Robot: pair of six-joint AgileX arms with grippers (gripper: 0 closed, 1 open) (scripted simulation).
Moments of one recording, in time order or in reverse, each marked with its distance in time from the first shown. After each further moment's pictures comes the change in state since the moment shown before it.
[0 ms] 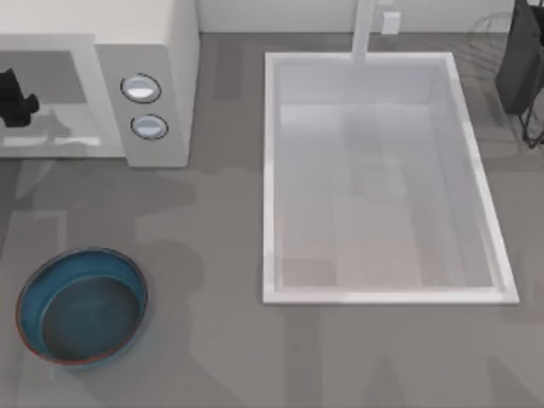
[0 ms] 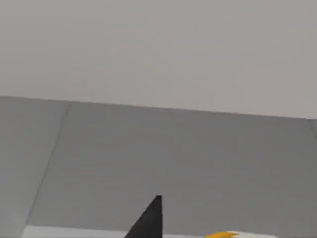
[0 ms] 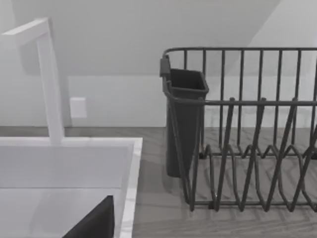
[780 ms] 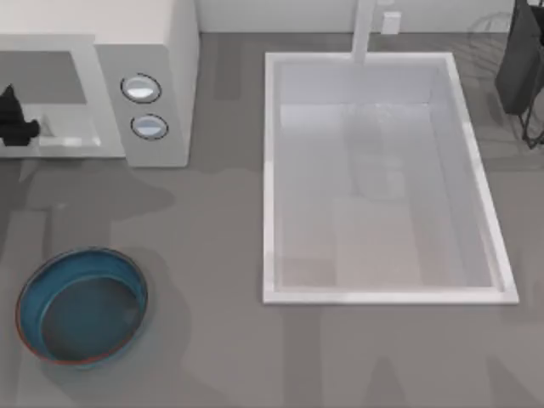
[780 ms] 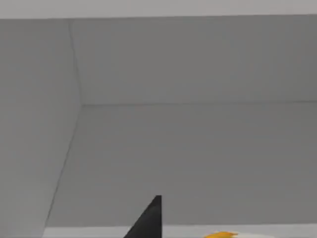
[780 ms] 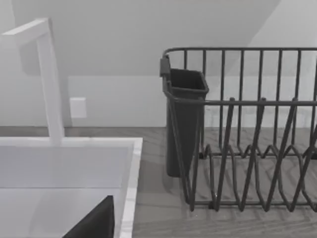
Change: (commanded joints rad) left arm 0.030 0.096 -0.040 0.189 0.036 0.091; right arm 0.000 0.000 0.000 0.000 0.000 0.000
